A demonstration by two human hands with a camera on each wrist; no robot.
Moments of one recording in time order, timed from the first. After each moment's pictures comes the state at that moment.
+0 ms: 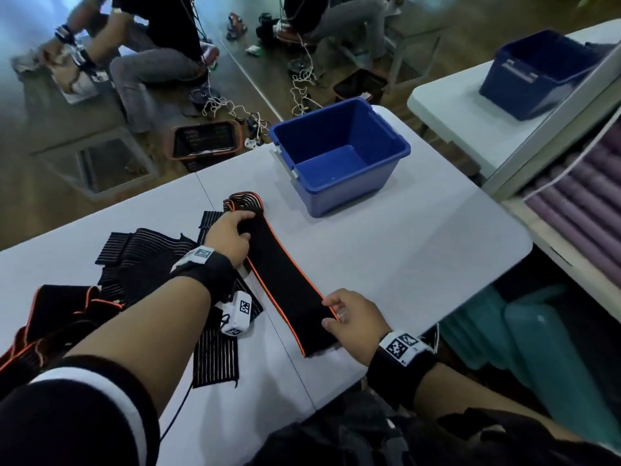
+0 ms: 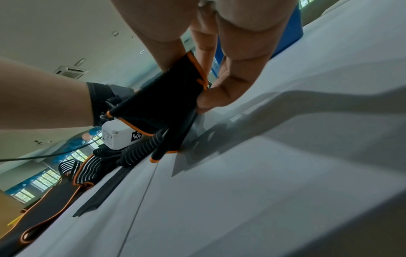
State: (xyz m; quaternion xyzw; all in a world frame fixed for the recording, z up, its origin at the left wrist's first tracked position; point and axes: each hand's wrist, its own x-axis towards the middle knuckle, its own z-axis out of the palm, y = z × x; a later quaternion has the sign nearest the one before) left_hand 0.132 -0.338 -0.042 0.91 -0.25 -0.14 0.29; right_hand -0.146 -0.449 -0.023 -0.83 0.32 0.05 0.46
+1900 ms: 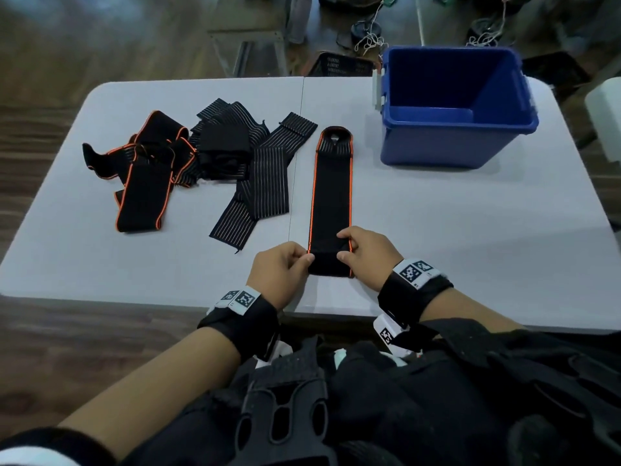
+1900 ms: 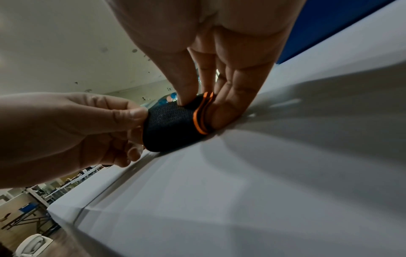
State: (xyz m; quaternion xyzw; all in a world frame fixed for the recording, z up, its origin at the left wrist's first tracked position) left_hand -0.142 -0.313 -0.056 0.92 0.01 -0.11 0.37; right_hand -0.132 -0.509 -0.044 -0.91 0.04 0.19 0.37
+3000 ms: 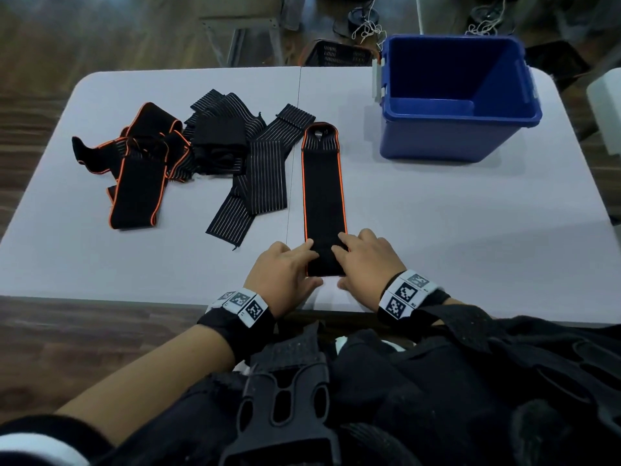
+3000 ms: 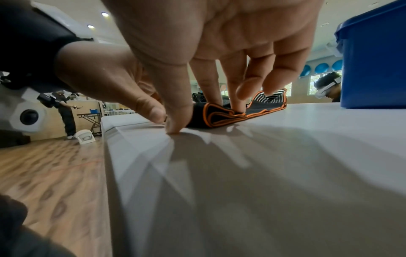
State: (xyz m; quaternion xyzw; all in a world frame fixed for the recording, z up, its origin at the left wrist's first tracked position) left_hand -0.146 -0.304 -0.069 0.95 -0.21 -0.09 0.19; right_hand -0.148 -0.501 -0.039 -0.97 -0.18 0.19 0.01
